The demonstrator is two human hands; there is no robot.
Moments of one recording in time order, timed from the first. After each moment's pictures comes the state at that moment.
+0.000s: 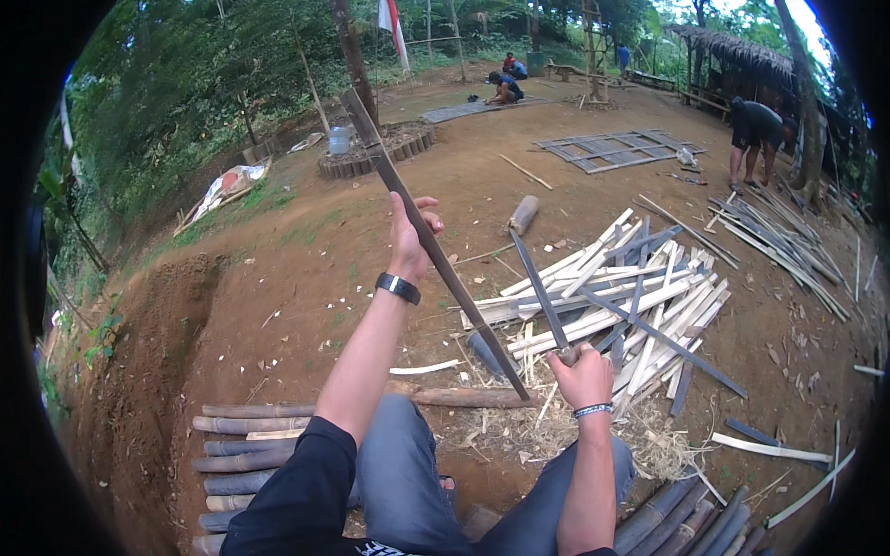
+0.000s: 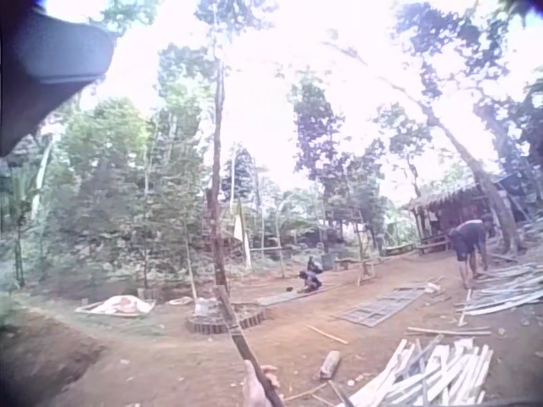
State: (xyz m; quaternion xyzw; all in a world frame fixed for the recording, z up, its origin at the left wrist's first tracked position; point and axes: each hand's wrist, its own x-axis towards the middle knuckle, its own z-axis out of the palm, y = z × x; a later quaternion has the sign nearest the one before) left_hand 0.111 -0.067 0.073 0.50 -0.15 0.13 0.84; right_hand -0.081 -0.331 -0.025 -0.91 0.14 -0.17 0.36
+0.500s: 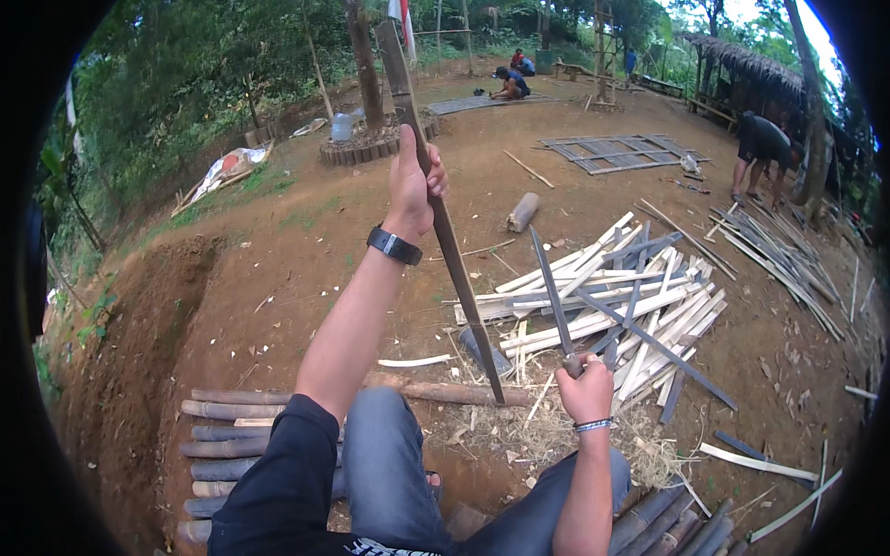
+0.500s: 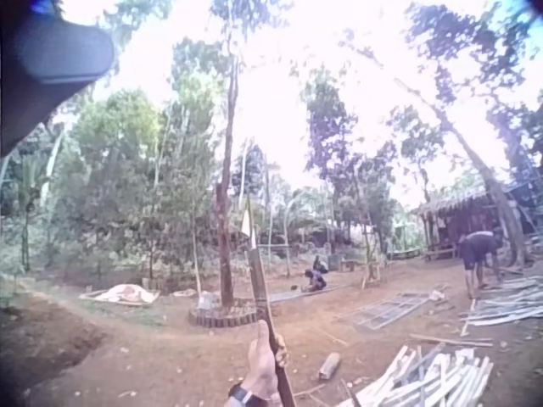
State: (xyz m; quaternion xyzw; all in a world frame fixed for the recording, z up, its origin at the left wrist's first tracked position) left_hand 0.089 -0.099 0.160 0.51 -0.21 0.13 0.82; right_hand -0.086 -0.348 -0.036 -0.88 0.13 -0.22 0.39
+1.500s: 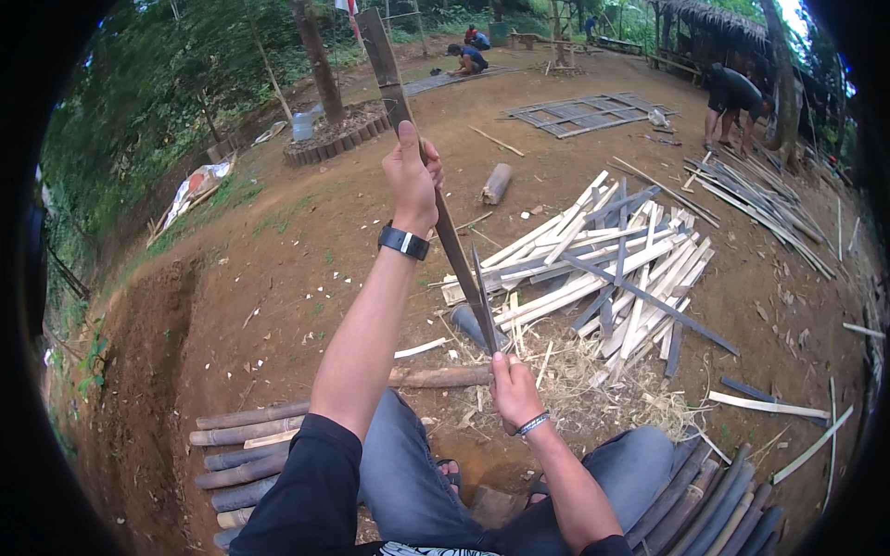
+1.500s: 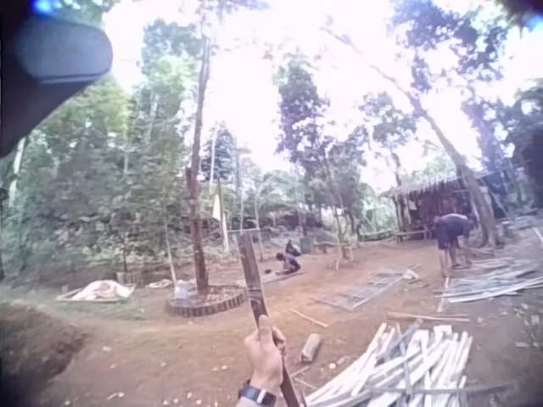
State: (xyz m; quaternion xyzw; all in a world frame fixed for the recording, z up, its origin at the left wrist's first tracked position) left_hand 0.104 -0.123 0.124 0.52 -0.22 0.21 0.79; right_hand -0.106 -0.239 -0.074 -0.72 0.09 0.03 0.69
